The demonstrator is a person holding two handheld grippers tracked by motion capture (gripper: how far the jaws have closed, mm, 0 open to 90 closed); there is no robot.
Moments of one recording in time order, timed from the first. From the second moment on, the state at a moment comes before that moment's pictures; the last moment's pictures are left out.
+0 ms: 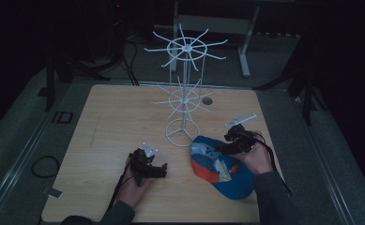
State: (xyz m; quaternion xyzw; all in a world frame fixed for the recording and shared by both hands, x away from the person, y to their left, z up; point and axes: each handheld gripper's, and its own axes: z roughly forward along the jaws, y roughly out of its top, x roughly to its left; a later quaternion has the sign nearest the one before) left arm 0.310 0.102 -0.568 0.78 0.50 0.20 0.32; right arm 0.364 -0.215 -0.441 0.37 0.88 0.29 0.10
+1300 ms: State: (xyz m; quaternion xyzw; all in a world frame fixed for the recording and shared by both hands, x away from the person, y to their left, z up) left arm 0.310 0.102 -0.568 0.78 0.50 0.20 0.32; right arm 0.390 -0.189 -0.465 0.35 0.90 0.22 0.10
